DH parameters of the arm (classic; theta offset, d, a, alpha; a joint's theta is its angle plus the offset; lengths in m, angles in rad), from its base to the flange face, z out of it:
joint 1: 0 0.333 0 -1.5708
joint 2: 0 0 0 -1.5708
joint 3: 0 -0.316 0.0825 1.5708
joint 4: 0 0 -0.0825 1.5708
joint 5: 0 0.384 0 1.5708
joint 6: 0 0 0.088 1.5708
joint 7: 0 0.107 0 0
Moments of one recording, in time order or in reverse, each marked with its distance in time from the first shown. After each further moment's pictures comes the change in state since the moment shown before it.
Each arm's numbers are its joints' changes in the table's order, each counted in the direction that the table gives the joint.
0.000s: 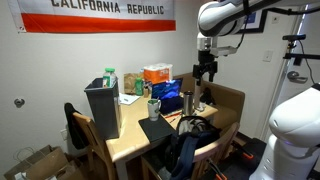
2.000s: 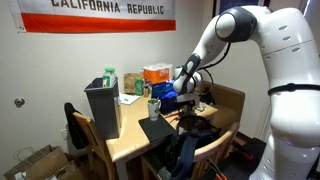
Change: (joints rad) arm 0.042 1.050 0.145 -0.356 -0.122 0.714 0.540
